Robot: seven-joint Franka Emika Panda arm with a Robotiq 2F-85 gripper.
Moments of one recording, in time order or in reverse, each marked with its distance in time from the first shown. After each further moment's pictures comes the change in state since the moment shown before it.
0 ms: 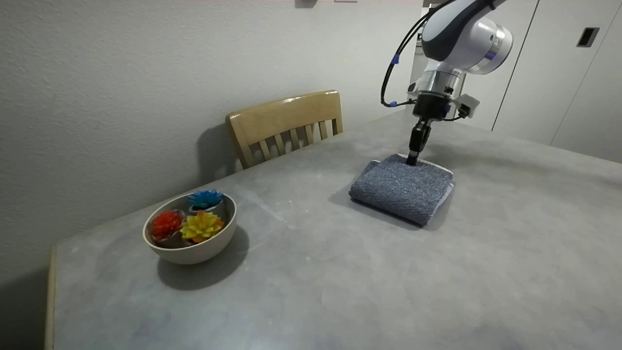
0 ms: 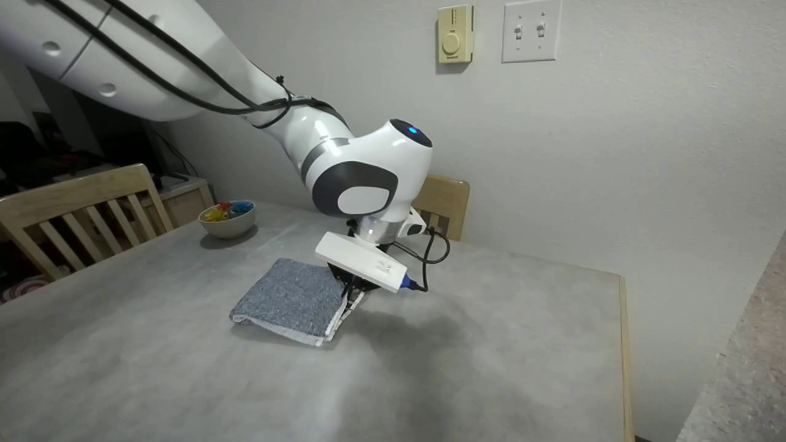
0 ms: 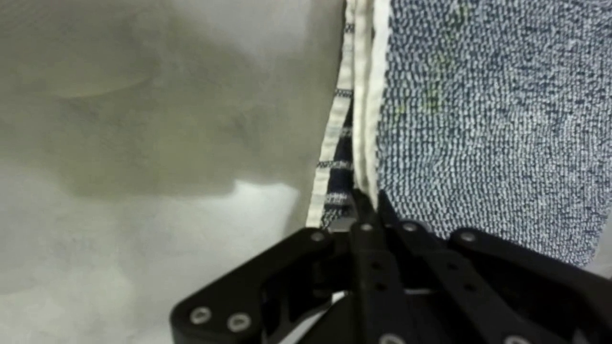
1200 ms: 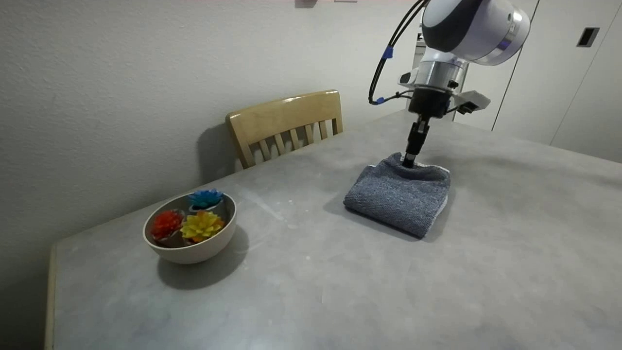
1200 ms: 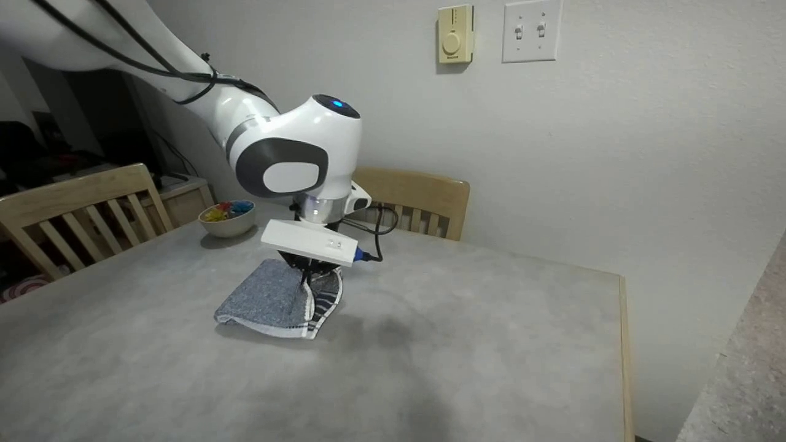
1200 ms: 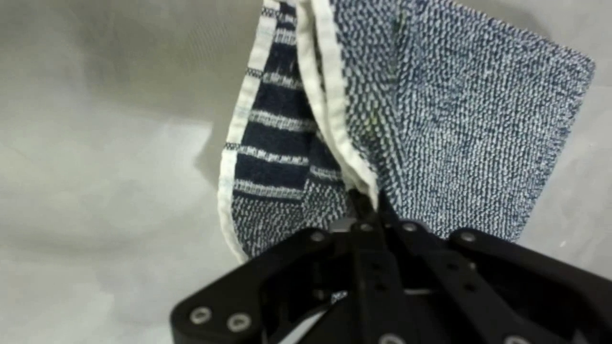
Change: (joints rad) arm 0.086 -0.214 0.028 -0.304 0.000 0.176 -0.114
